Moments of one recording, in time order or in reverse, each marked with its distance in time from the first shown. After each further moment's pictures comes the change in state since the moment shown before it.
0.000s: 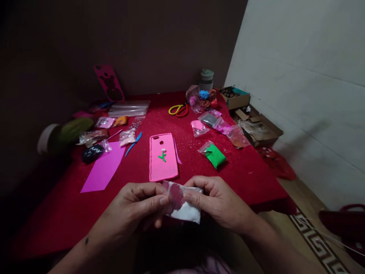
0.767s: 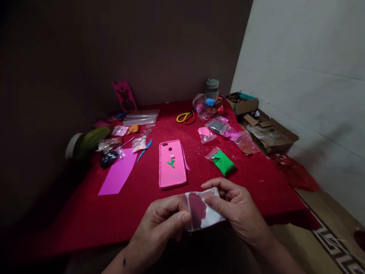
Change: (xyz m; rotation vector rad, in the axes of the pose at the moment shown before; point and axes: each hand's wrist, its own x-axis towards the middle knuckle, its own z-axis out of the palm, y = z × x) left_hand 0.006 -0.023 0.030 0.027 0.040 0.323; right_hand -0.002 0.029 -0.001 0.265 0.369 -0.098
